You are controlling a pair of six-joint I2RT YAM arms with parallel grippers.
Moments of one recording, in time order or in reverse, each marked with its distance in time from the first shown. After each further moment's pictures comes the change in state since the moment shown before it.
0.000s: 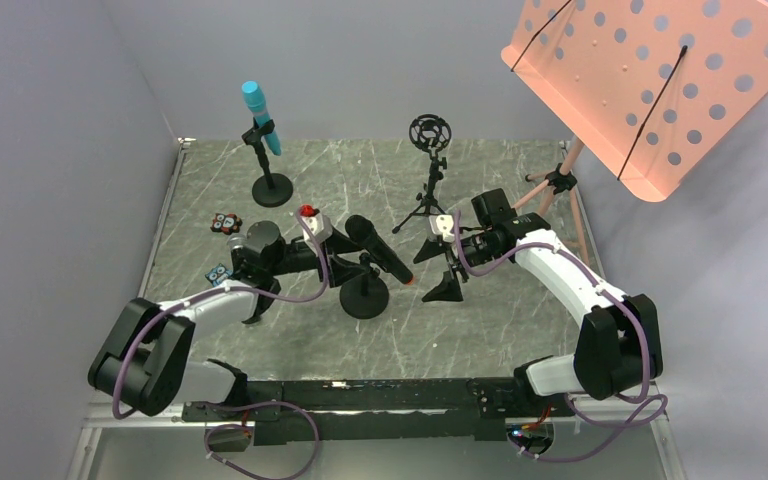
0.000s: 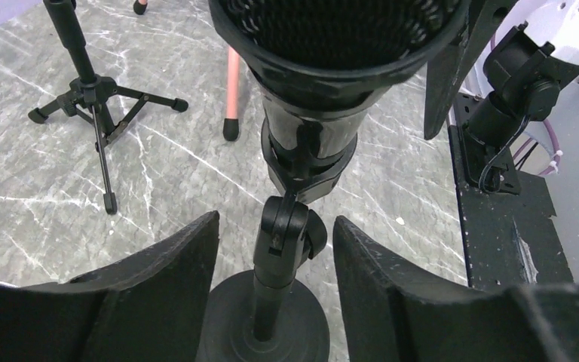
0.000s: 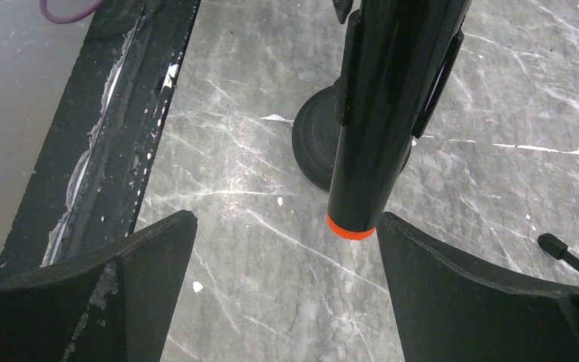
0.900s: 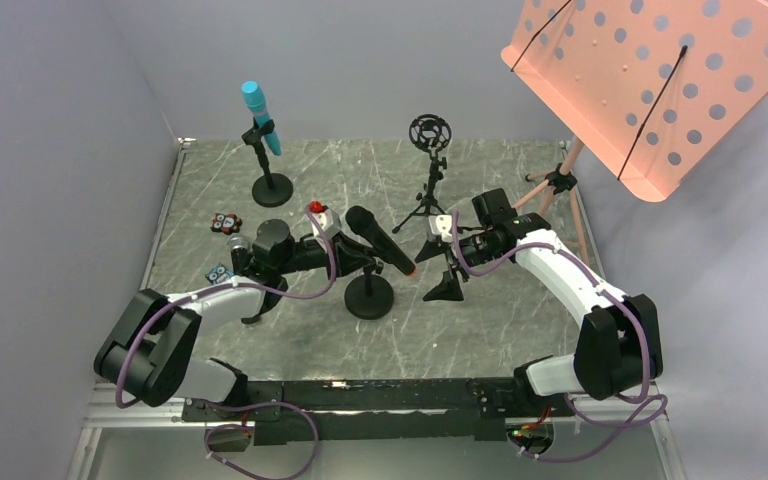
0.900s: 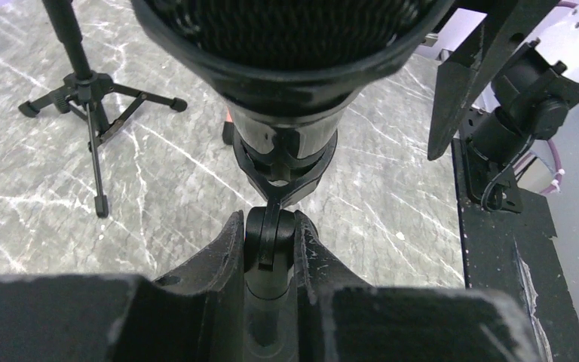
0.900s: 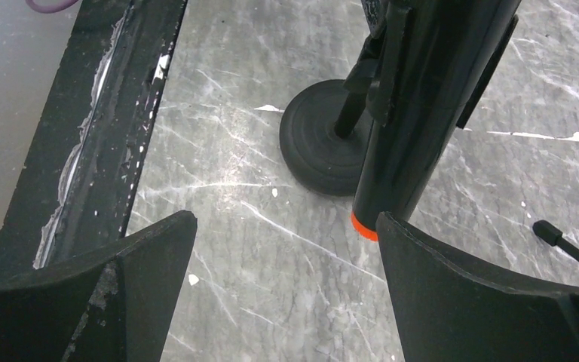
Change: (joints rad) left arm -0.044 0.069 0.041 0.035 -0.055 -0.053; right arm -0.002 -0.001 0.000 0.001 0.029 0.000
